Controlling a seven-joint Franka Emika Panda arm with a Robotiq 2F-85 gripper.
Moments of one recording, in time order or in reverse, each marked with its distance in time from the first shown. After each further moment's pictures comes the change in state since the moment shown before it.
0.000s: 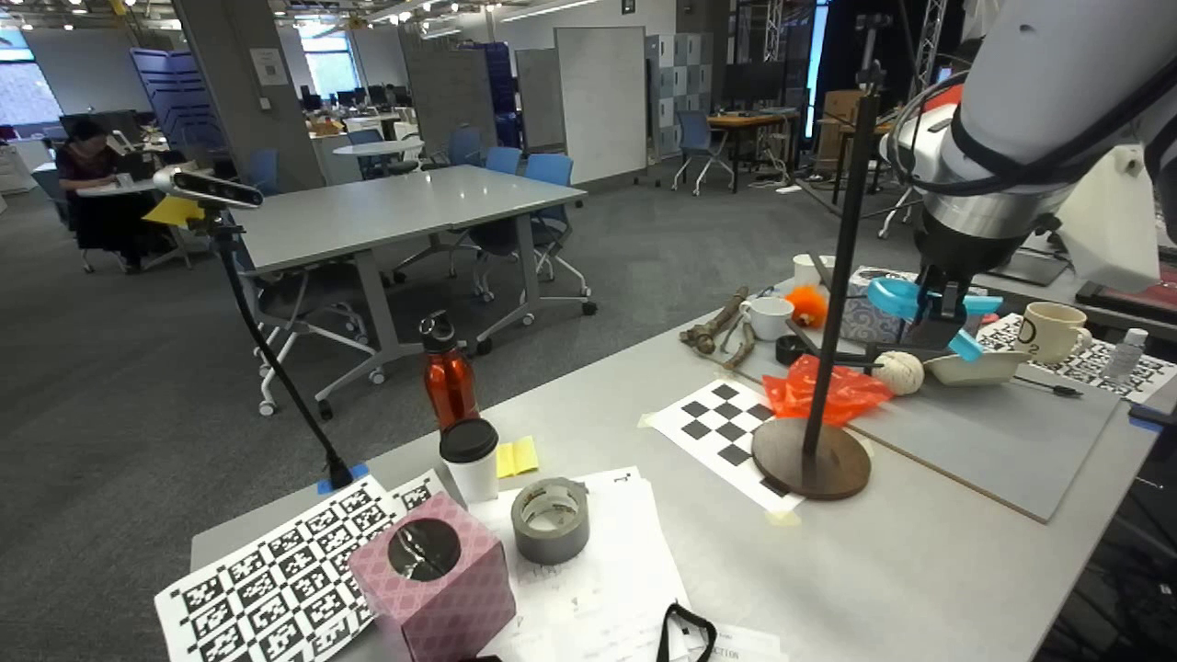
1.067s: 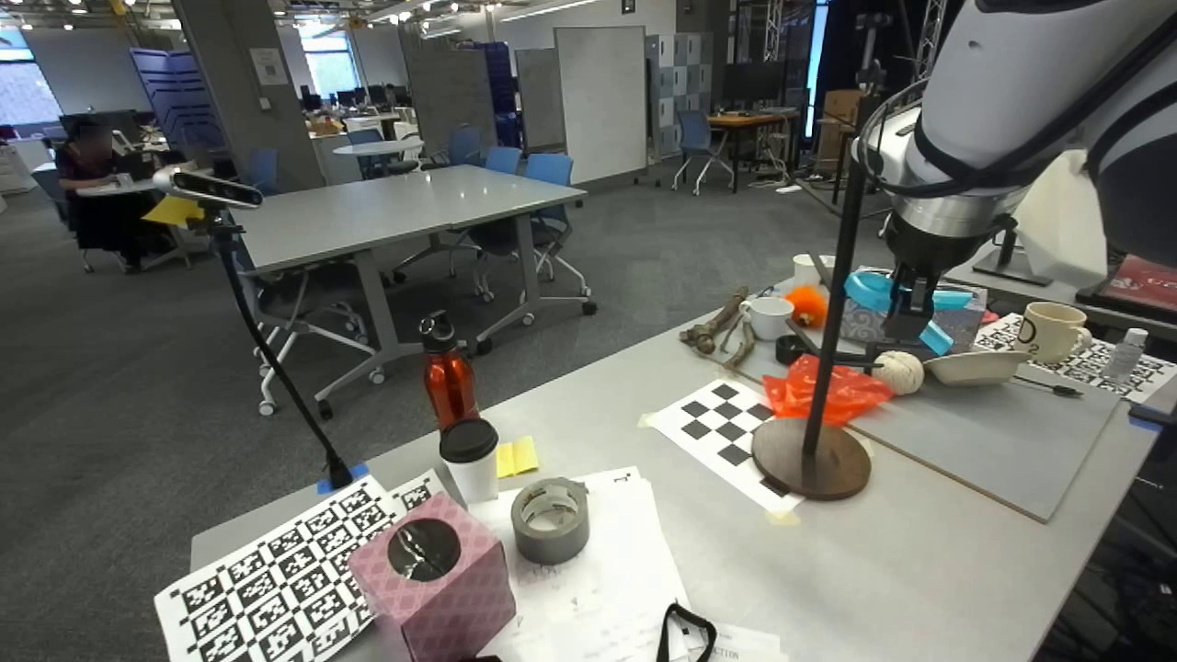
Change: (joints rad) arm 0.000 0.071 -0.005 0.080 -0.018 0.000 -0.001
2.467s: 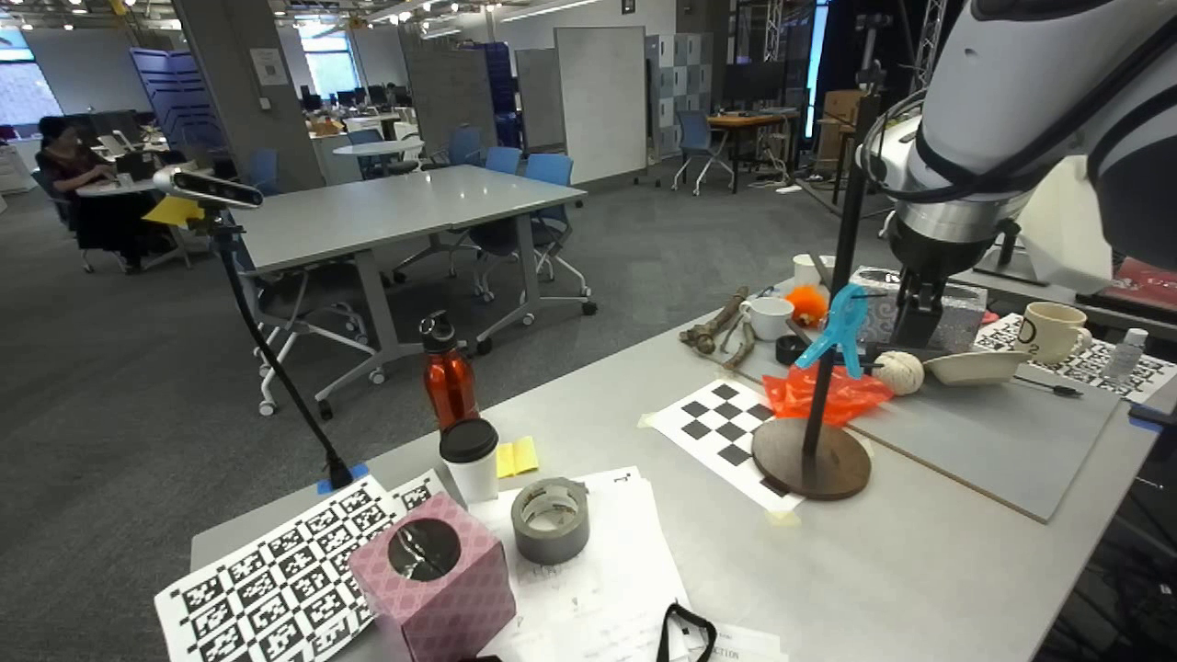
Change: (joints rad) arm 0.000 0.001 -0.002 -0.007 0.026 -0.019 0.001
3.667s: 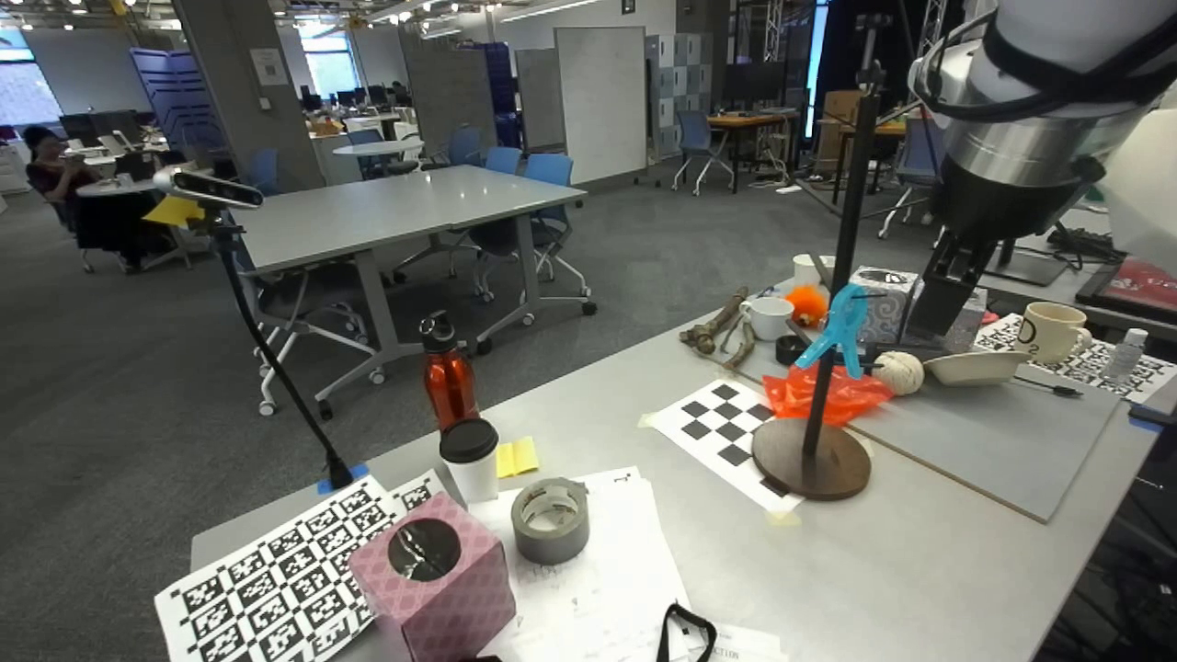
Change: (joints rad) arm 0.077 -0.203 0.067 -0.089 0.153 -0.119 0.190
